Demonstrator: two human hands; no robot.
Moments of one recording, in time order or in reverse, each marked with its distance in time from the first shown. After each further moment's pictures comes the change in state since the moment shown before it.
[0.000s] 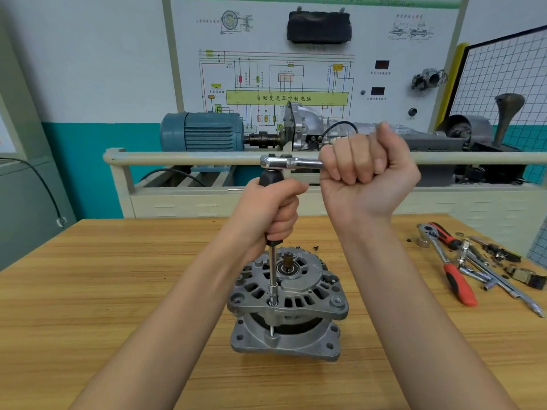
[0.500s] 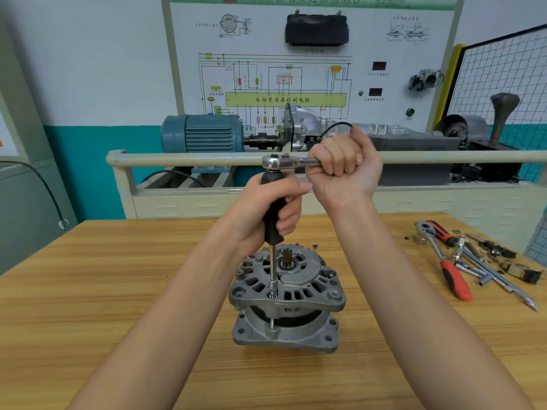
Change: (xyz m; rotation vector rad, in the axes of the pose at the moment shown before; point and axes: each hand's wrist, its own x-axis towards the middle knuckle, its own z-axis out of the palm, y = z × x) left_hand -0.007 0.008 -0.002 -0.078 -0.172 0.034; right_hand 0.016 0.001 -0.010 0.382 0.112 0.236
